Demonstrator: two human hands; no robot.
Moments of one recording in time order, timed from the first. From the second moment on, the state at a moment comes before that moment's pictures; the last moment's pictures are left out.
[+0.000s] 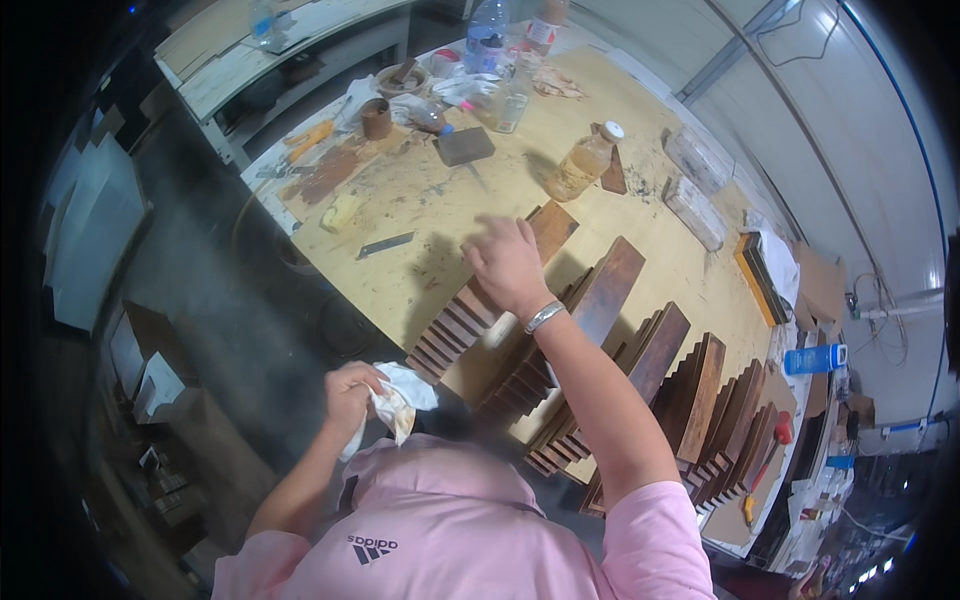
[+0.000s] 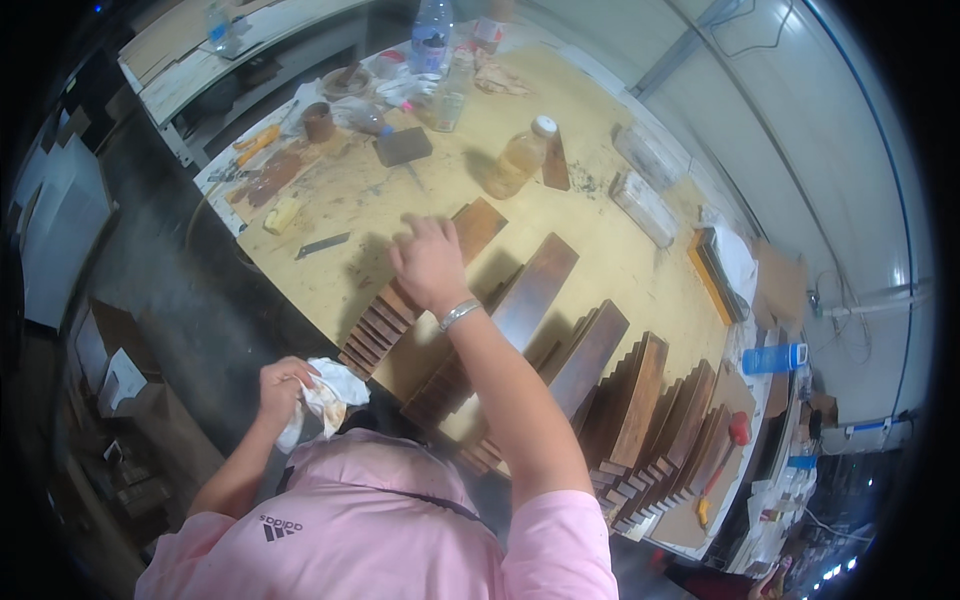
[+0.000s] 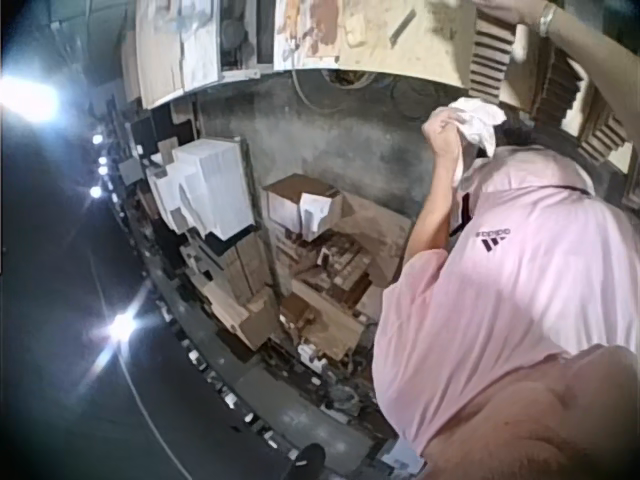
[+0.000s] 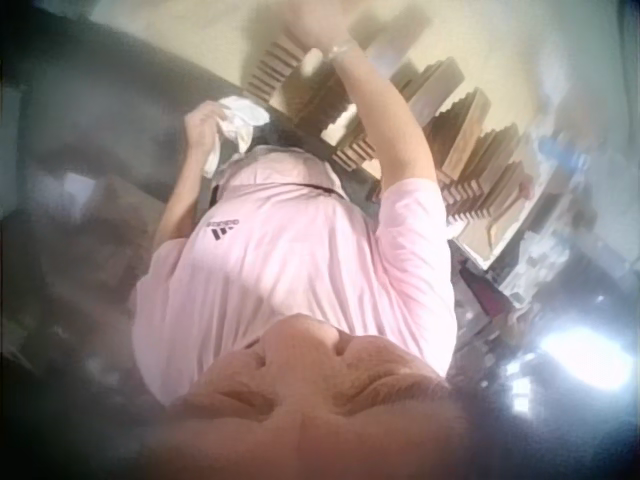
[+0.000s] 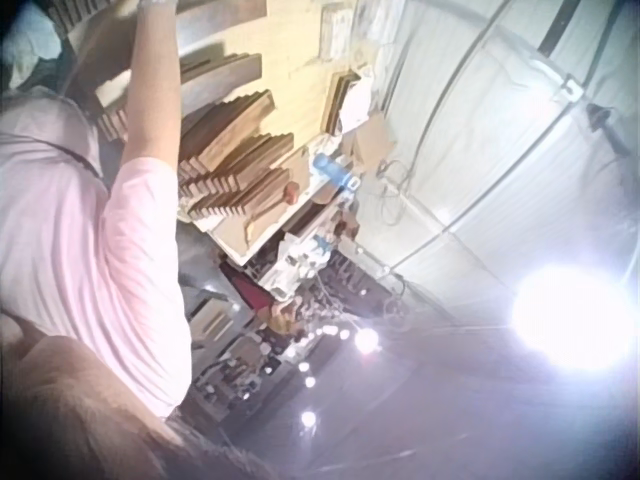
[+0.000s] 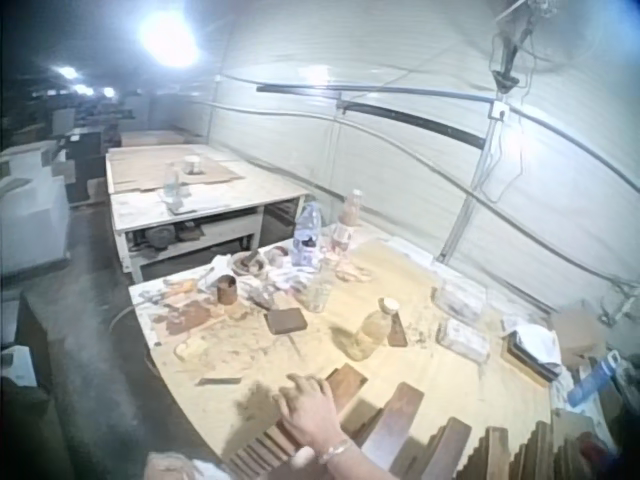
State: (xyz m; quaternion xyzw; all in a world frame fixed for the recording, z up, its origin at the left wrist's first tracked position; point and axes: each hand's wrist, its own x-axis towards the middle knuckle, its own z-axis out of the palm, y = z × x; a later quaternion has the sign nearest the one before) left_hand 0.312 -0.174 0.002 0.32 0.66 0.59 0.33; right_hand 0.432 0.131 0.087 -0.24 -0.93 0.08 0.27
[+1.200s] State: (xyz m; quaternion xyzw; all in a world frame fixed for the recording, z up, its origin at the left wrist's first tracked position) left_hand 0.396 -0.140 0.032 0.70 0.58 0.38 0.18; right_hand 0.560 0.138 0.102 -0.32 -0.94 0.03 0.08
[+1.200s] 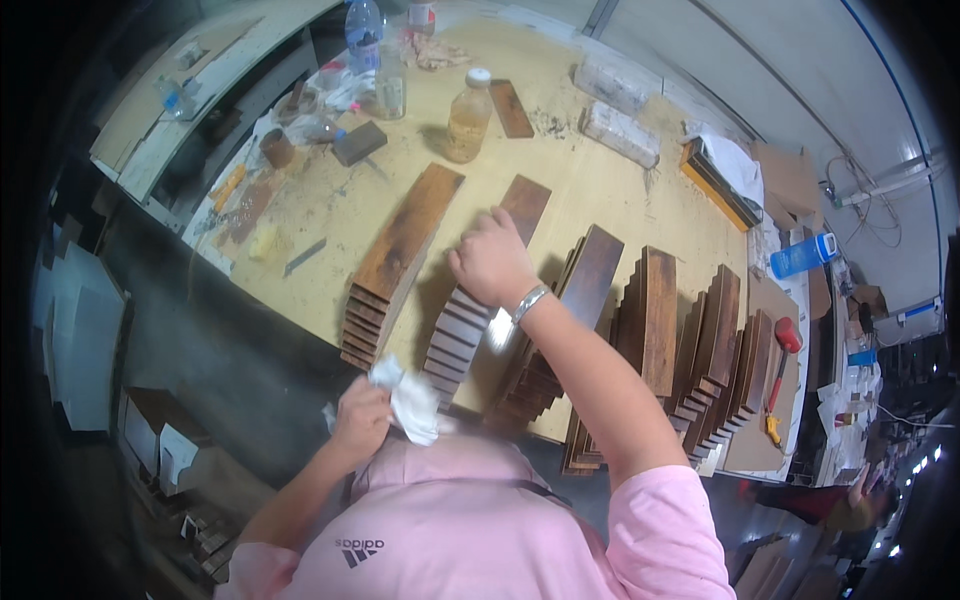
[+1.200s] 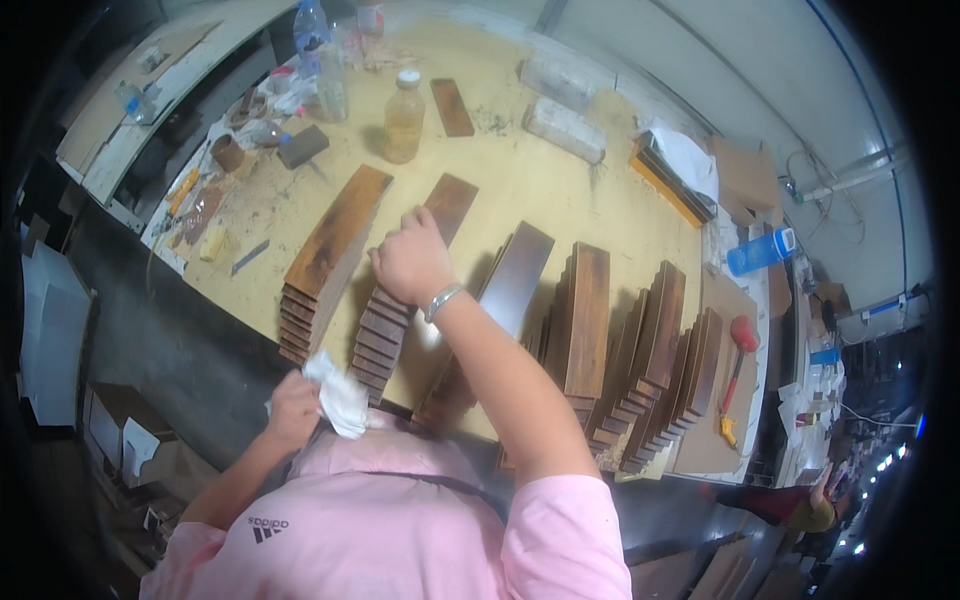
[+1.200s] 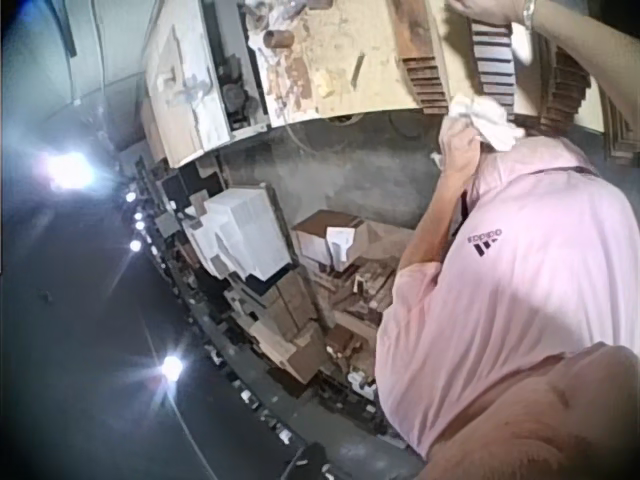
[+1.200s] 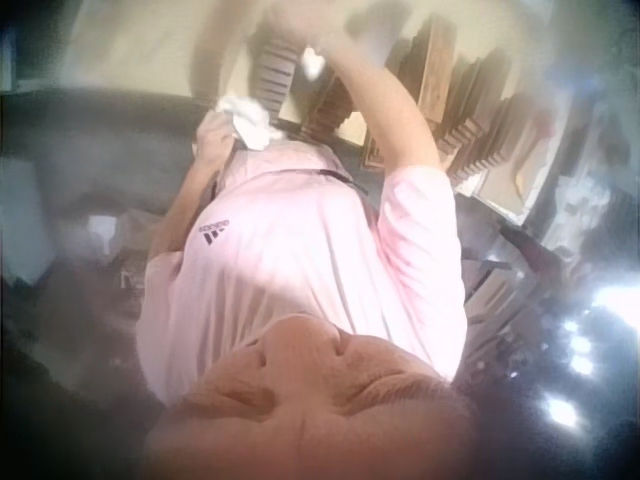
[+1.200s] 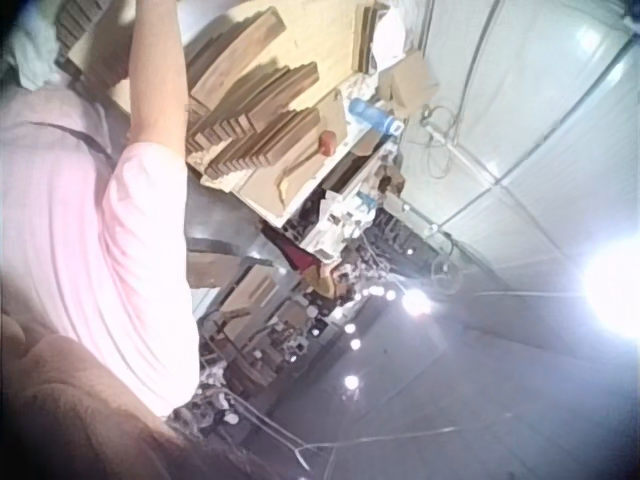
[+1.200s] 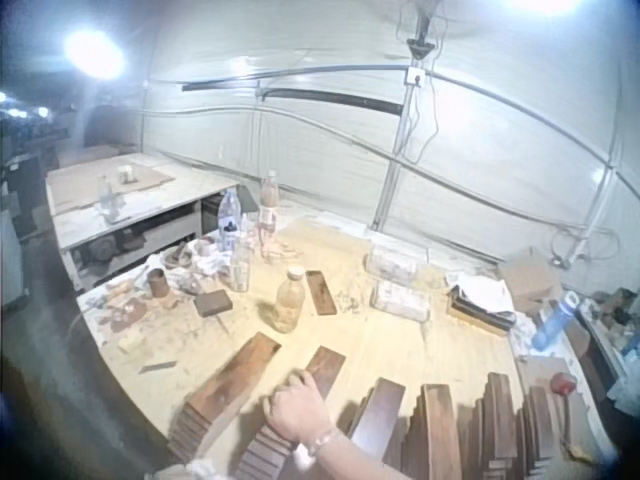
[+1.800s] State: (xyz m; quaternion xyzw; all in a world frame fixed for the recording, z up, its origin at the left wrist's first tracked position) left_hand 0.441 -0.099 0.048 0.74 0.54 0.35 0.21; right_hand 0.556 0.137 0.107 -0.32 -0.95 0.05 0.07
